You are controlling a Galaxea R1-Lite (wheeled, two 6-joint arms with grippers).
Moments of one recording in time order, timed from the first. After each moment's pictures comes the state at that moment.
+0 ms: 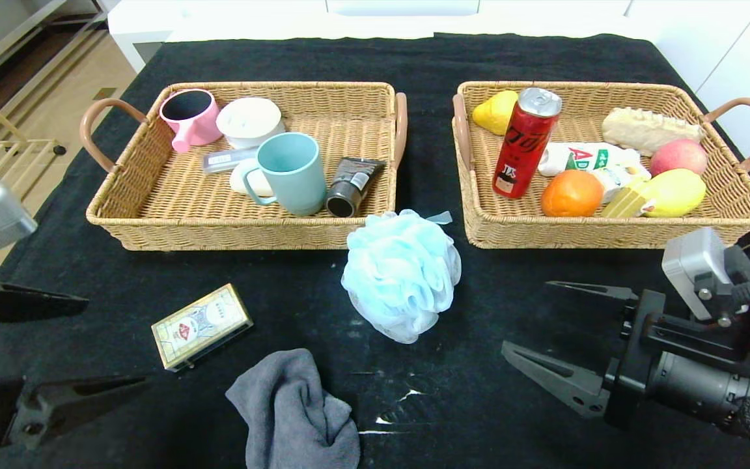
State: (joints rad) left arm -0.32 1.12 -1.12 0.64 -0.02 0.34; right arm 0.56 1.43 -0.47 -0.86 0.30 -0.08
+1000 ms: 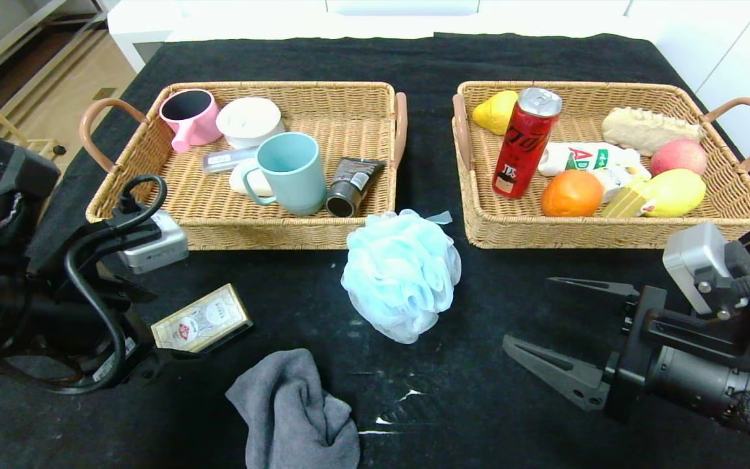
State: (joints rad) left arm -0.18 1.41 -1.11 0.51 -0.01 0.58; right arm 0.55 1.44 -0.48 -0.86 0.30 -0.08
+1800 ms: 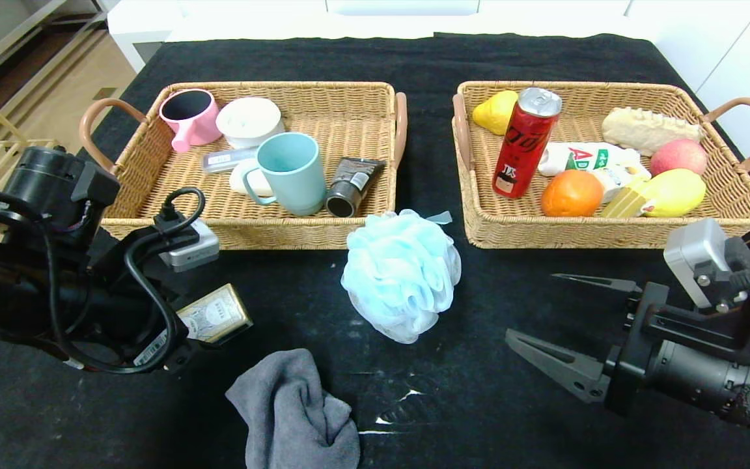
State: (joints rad) left arm -0.17 1.53 -1.13 0.45 0.01 0.58; right arm 0.53 1.44 -0.49 -0.86 0.30 -0.08
